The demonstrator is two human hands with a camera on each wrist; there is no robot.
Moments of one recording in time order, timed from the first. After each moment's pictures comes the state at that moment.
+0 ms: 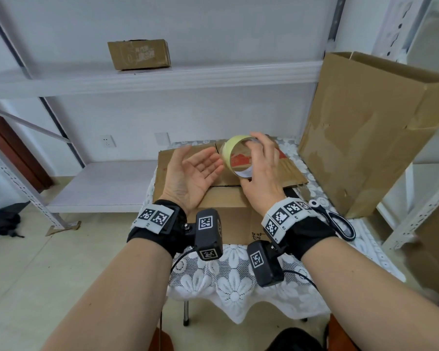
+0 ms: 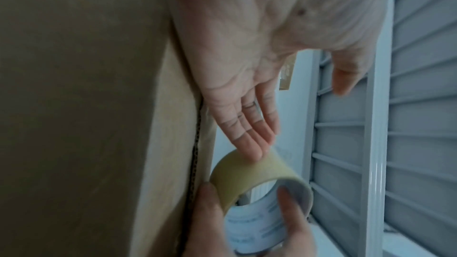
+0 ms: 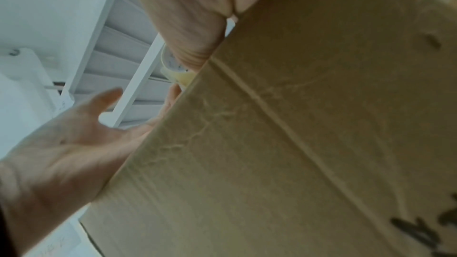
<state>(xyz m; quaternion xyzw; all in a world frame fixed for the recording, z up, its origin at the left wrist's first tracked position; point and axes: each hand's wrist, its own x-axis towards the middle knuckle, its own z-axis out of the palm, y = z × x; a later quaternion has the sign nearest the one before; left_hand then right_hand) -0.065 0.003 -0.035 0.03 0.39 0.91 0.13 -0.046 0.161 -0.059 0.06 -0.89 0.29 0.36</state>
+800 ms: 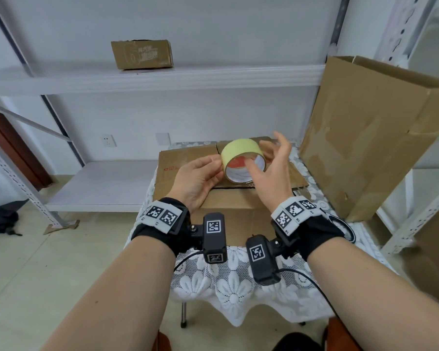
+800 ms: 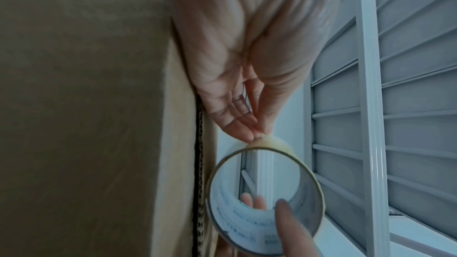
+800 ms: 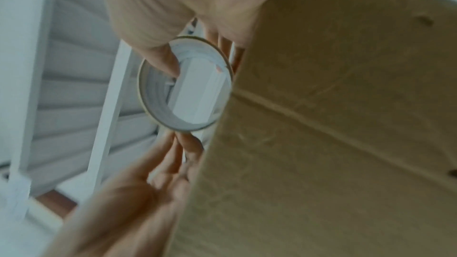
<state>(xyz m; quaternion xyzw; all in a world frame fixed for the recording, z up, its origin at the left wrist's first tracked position) -0.073 0.013 -0.043 0.01 0.51 0.85 0.09 -0.039 0.164 -0.045 0.00 -0.75 0.60 0.29</state>
